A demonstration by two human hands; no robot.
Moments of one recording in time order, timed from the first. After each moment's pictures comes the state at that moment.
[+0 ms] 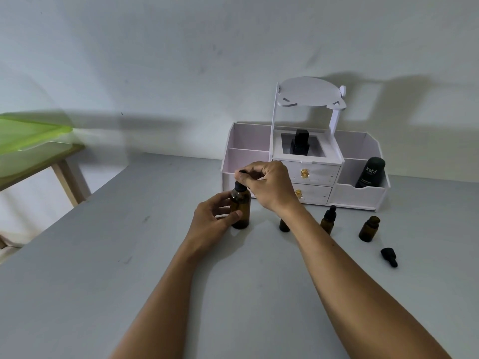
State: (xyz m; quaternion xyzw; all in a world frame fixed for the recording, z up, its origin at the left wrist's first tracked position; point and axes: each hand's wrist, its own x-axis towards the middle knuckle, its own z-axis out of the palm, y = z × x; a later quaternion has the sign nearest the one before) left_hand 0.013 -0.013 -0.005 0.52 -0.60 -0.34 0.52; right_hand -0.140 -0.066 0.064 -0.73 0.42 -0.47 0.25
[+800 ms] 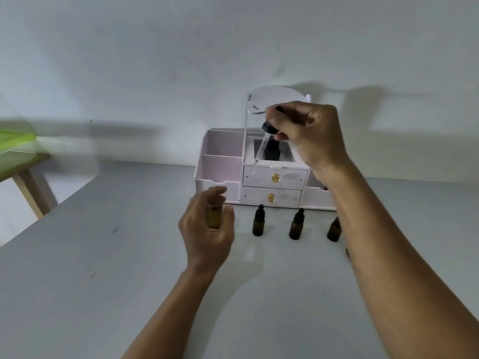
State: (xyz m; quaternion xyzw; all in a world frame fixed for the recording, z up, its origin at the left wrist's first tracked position) left_hand -0.062 0.023 0.029 0.46 -0.55 -0.04 0.70; right_hand -0.226 -0.033 0.179 -0.68 0.33 -0.61 0.25
